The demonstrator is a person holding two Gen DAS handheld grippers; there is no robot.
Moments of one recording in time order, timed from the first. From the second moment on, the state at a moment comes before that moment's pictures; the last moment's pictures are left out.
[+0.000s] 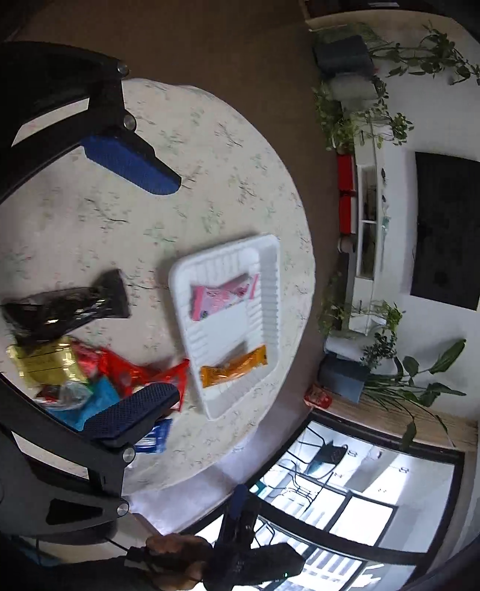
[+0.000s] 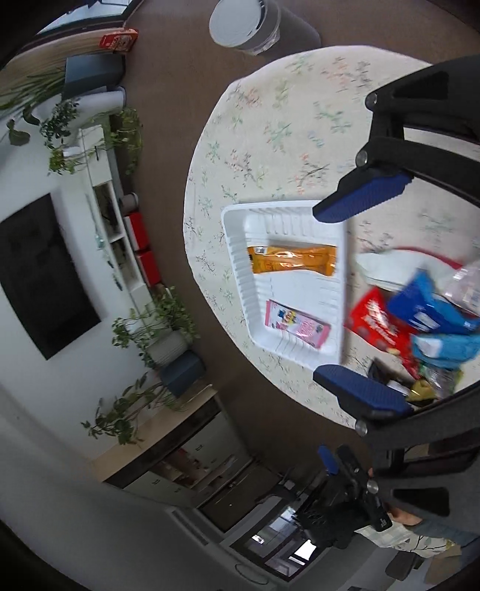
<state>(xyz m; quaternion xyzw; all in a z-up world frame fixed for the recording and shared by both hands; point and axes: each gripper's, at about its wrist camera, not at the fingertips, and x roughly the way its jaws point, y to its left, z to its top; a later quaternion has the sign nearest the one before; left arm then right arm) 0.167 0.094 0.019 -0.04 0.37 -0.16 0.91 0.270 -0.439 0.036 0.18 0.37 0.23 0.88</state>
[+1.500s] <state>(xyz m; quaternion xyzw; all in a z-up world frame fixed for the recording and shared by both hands) 0.091 0.089 -0.063 -0.09 0.45 -0.15 0.88 0.196 -0.277 -0.060 -0.06 0.47 0.20 0.86</state>
